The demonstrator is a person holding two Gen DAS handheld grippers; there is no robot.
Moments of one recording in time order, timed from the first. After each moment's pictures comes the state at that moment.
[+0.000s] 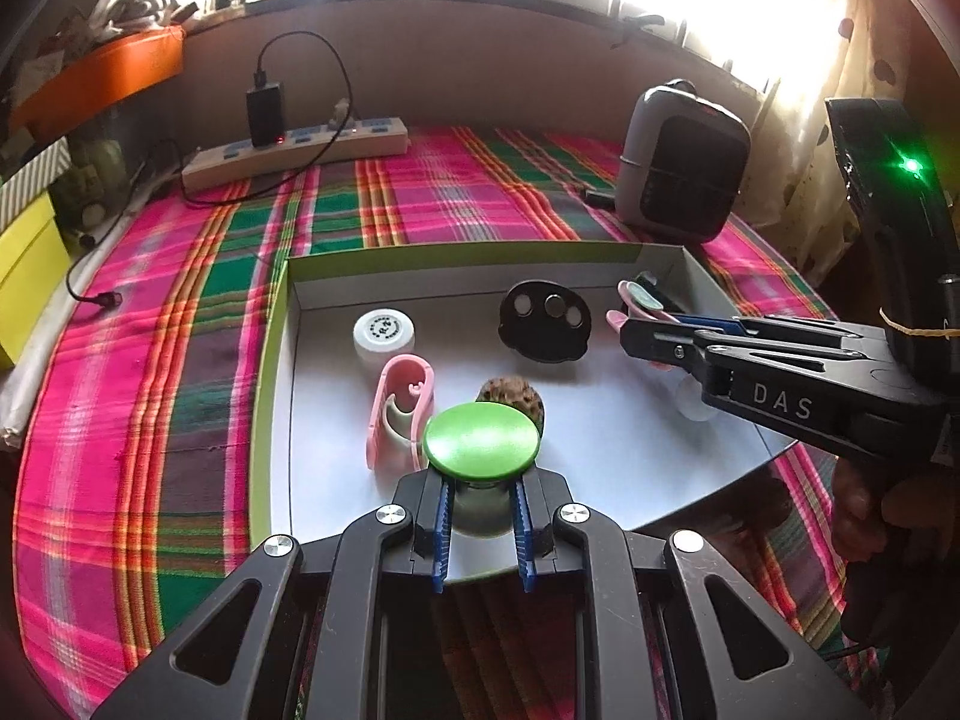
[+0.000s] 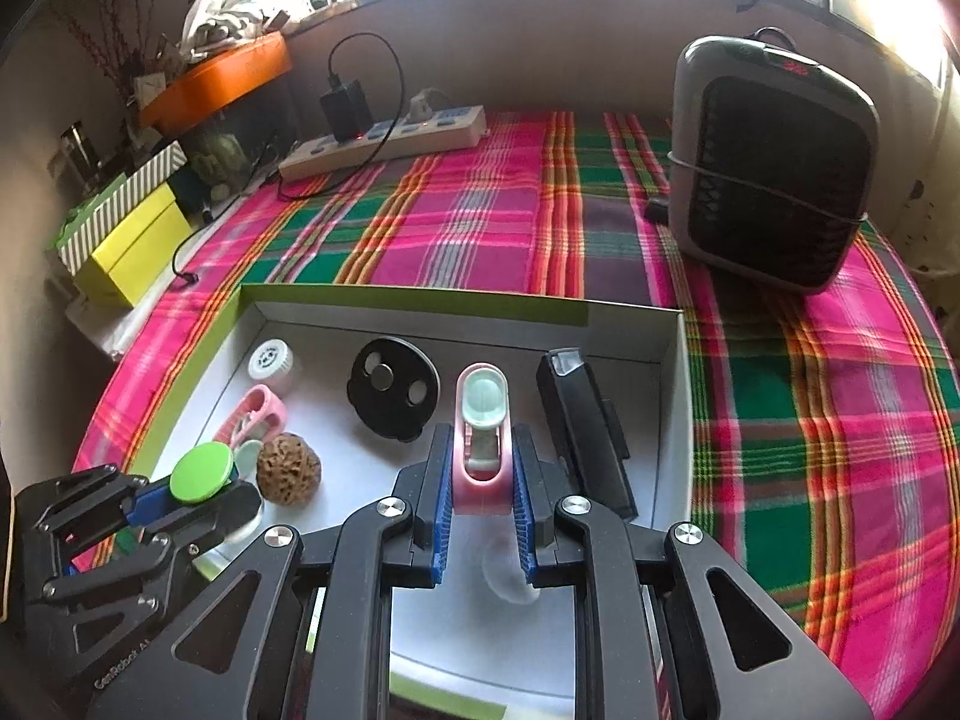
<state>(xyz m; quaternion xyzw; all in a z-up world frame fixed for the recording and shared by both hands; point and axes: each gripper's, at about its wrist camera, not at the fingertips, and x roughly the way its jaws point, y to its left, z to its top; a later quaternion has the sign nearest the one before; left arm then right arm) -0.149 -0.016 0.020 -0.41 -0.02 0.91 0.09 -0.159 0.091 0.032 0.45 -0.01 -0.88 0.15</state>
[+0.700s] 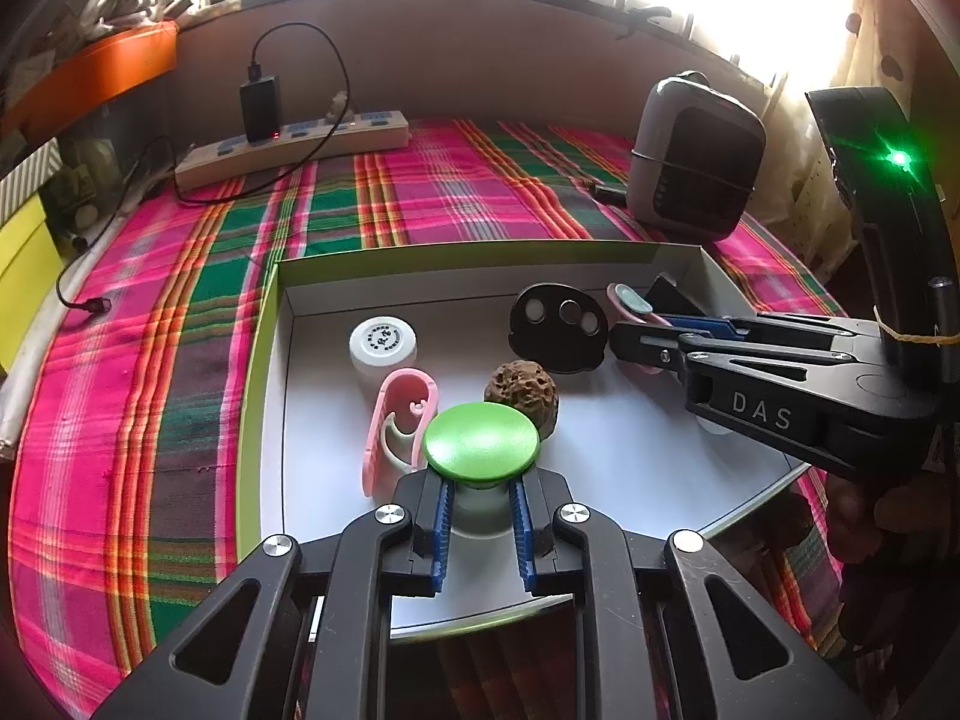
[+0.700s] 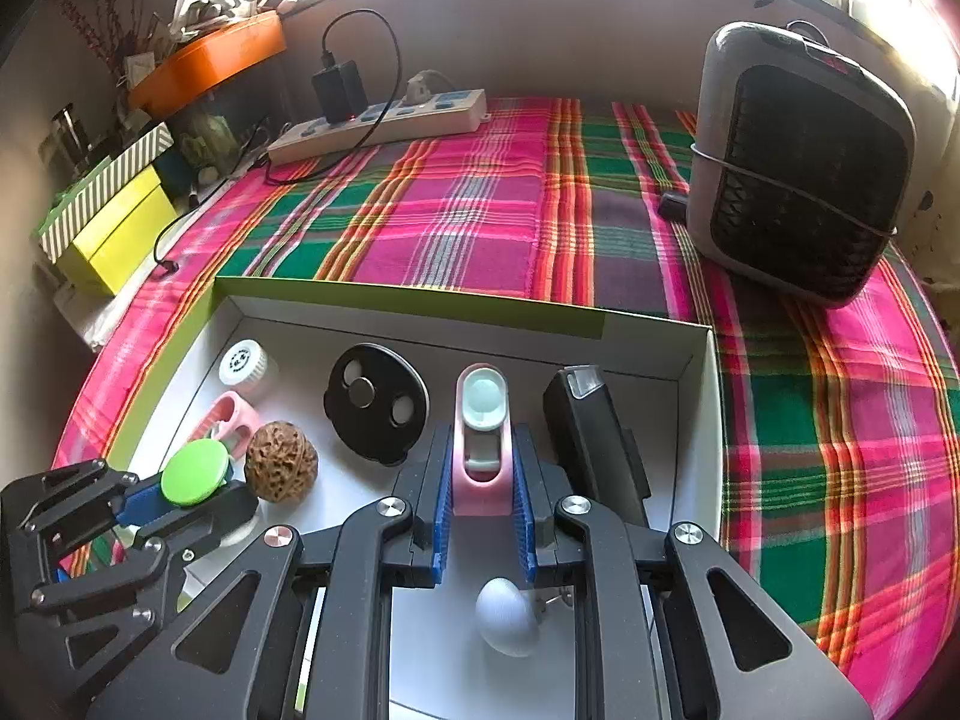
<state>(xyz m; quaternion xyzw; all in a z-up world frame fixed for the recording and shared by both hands) -0.163 -0.015 0.016 -0.42 -0.02 0.90 0.09 -0.173 0.082 0.018 0.45 0.00 -0.88 0.15</state>
